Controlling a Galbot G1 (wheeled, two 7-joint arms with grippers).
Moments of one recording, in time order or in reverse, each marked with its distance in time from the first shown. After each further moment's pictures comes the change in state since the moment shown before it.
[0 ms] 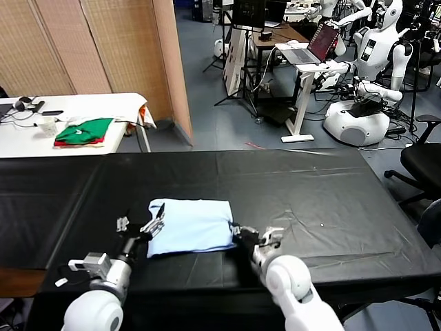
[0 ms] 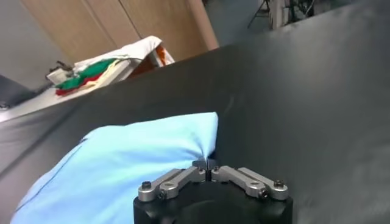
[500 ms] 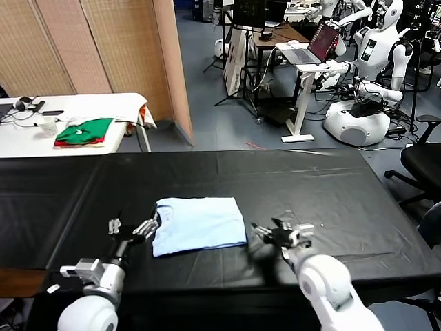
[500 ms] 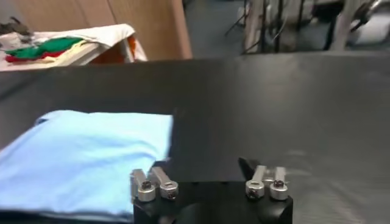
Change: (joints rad) left arm 0.045 0.027 -0.015 -0.015 -0.008 -0.065 -0.015; right arm -0.170 -0.152 0.148 0.254 -0.150 -0.048 -0.001
